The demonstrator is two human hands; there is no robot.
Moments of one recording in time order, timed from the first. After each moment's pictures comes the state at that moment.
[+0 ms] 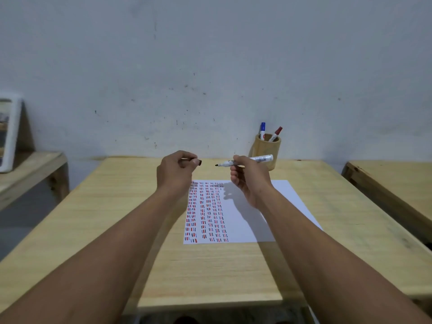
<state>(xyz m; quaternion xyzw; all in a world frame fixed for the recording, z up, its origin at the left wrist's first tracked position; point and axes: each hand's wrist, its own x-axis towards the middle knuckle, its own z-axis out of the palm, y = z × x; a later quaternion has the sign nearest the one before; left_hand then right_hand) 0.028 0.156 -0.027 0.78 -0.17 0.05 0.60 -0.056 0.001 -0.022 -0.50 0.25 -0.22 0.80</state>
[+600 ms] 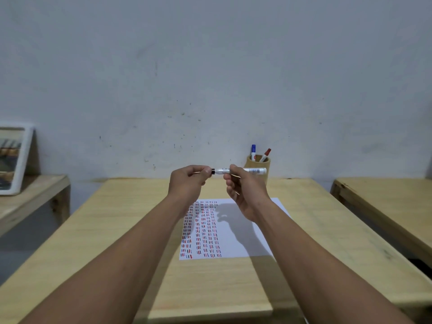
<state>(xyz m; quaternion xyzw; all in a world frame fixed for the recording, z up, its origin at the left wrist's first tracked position) -0.011 0.141 0.014 0.69 -0.17 -0.08 0.69 -0.085 0.014 0.011 -0.48 0.20 -0.22 0.83</state>
